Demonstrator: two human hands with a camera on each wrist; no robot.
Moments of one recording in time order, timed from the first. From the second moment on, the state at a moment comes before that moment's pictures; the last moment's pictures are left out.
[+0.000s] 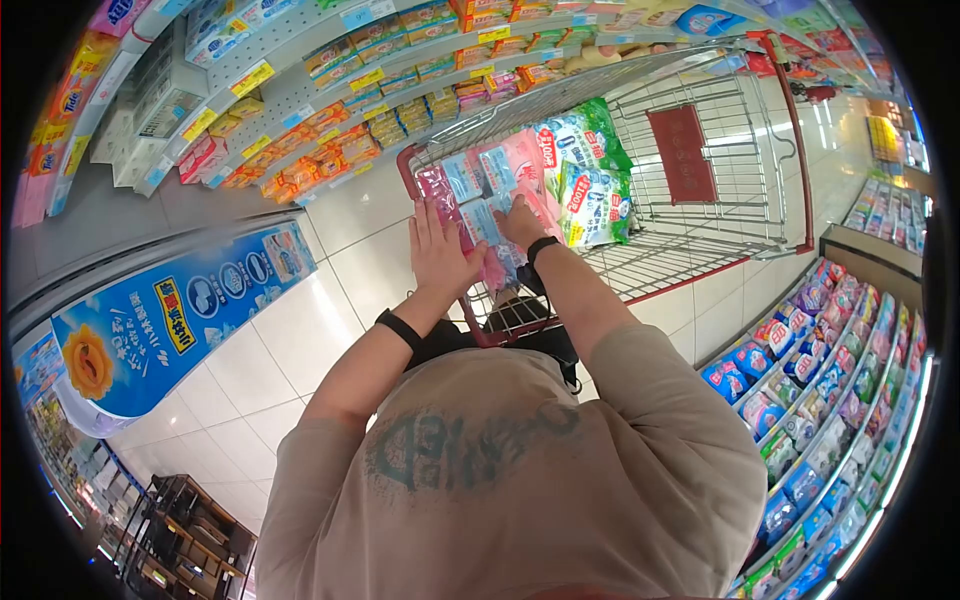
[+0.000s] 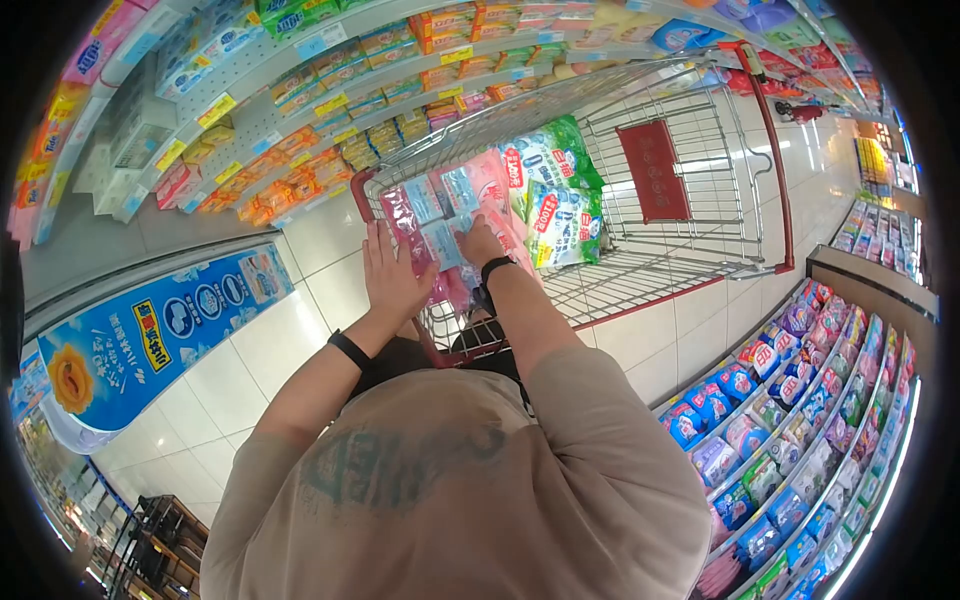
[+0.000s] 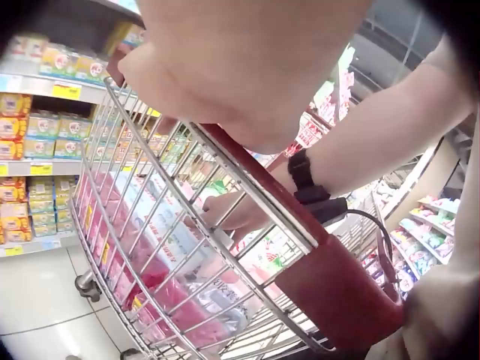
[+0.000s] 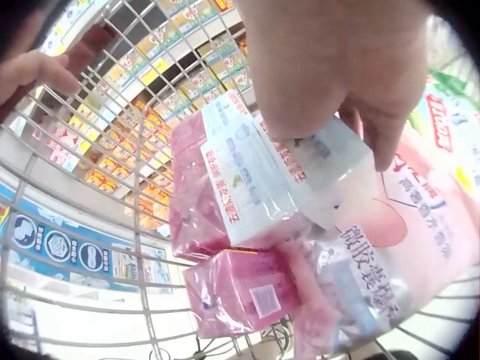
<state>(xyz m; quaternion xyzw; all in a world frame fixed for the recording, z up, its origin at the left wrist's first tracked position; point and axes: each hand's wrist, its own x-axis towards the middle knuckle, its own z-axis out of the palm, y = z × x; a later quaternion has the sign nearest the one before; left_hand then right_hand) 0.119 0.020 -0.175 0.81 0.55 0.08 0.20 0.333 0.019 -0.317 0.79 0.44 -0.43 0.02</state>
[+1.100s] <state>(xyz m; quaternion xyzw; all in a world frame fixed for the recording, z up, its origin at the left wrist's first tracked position) 0.126 0.019 -0.174 0.80 0.56 0.10 0.19 0.332 0.091 -0.340 0.85 0.38 -0.36 -0.09</state>
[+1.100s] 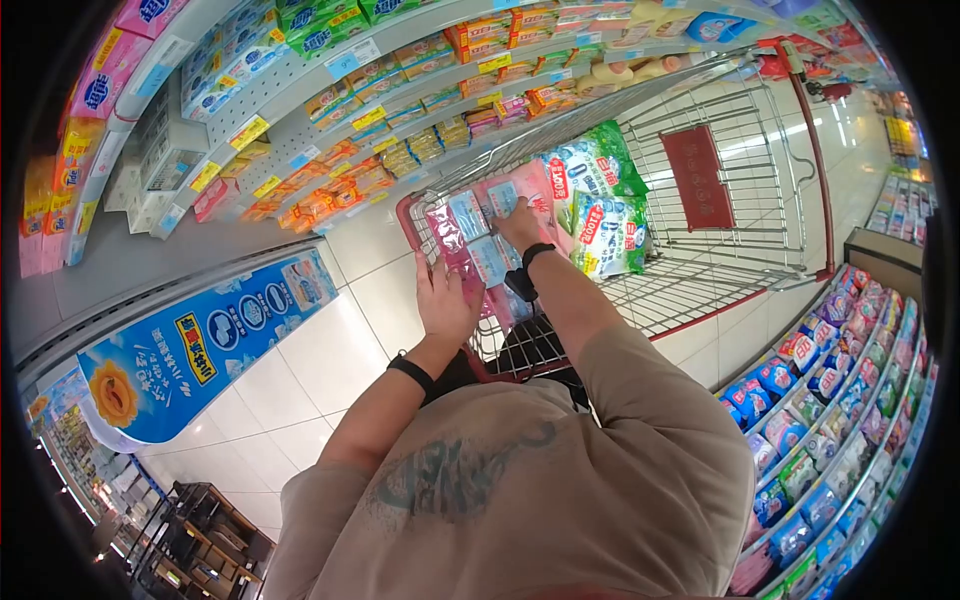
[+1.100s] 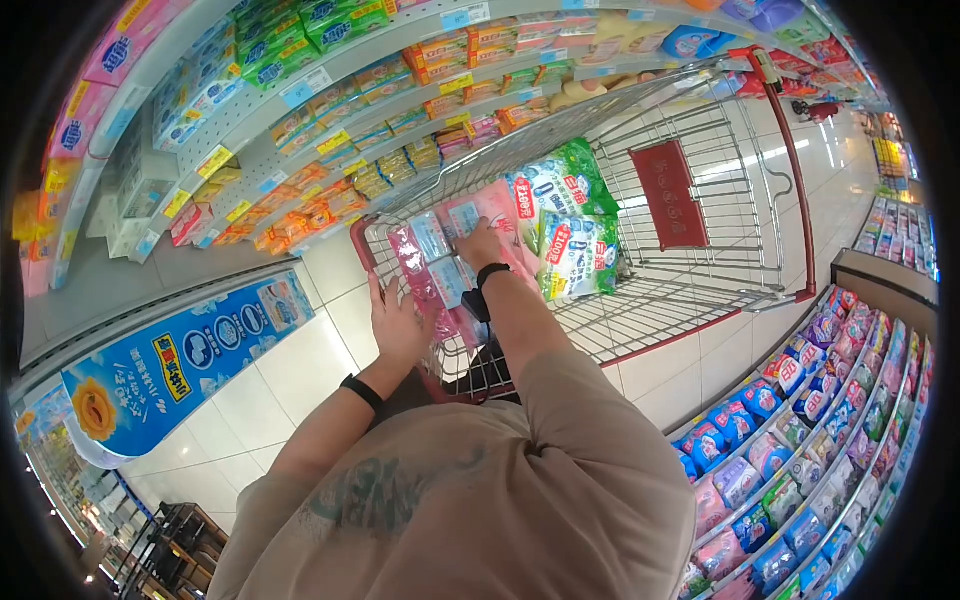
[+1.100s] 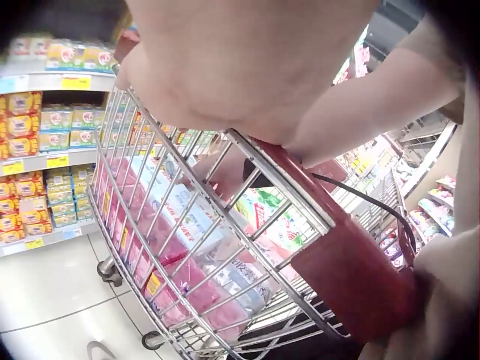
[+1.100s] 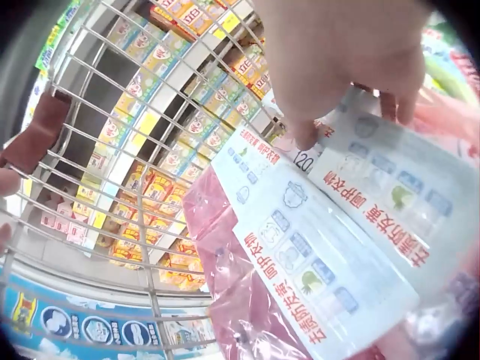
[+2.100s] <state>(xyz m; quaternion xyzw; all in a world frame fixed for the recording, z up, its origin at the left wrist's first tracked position) 0.127 0.020 -0.176 0.81 0.55 0.10 0.19 0.388 0.077 -0.264 0.85 0.33 -0.36 -0.20</state>
